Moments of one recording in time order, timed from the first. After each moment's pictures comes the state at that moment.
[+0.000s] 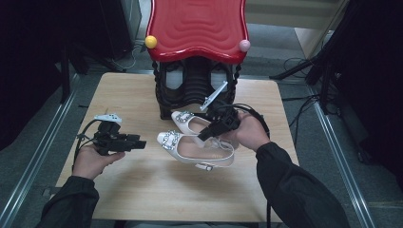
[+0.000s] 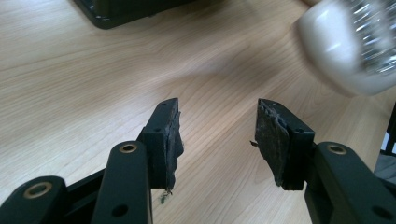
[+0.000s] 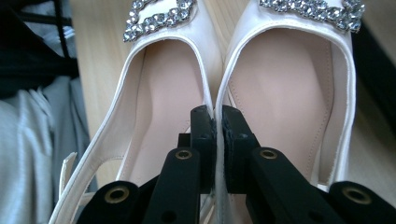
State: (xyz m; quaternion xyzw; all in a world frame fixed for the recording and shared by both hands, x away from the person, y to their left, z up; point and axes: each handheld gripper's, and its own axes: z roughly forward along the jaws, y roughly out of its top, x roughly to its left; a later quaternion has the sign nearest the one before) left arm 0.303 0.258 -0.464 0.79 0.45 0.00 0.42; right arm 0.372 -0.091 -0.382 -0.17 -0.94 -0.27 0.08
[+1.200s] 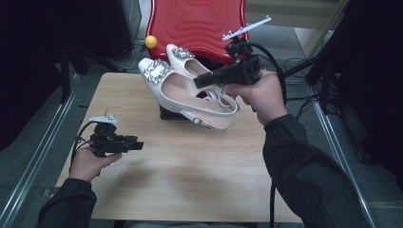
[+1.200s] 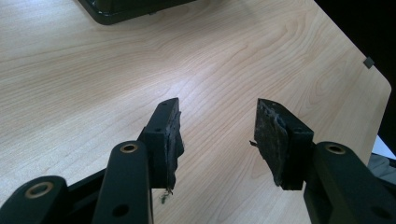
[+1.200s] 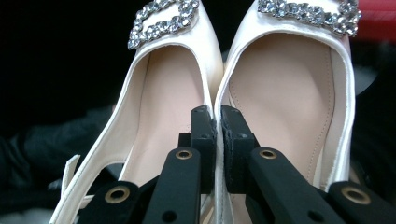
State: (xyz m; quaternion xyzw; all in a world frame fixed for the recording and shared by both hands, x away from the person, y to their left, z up) left arm 0.299 0.263 -0.465 0.78 0.45 -0.01 0.43; right arm 0.375 -0.109 -0.228 -0.23 -0.85 -0.47 0.08
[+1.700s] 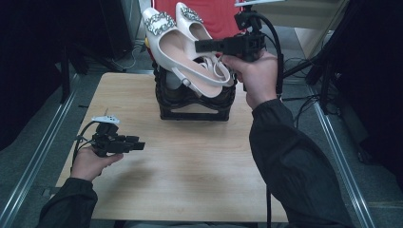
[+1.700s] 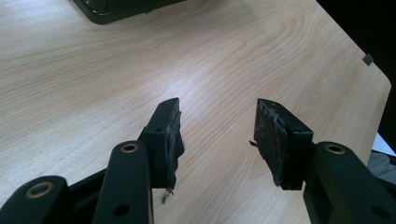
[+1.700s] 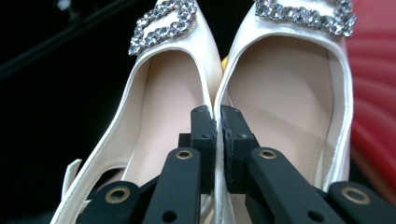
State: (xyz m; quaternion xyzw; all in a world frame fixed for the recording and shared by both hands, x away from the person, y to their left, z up) left arm 0.301 0.259 -0.467 0.79 0.44 -0.01 0.43; right arm 0.399 -0.109 -0.198 -0.30 -0.77 -0.56 0.03
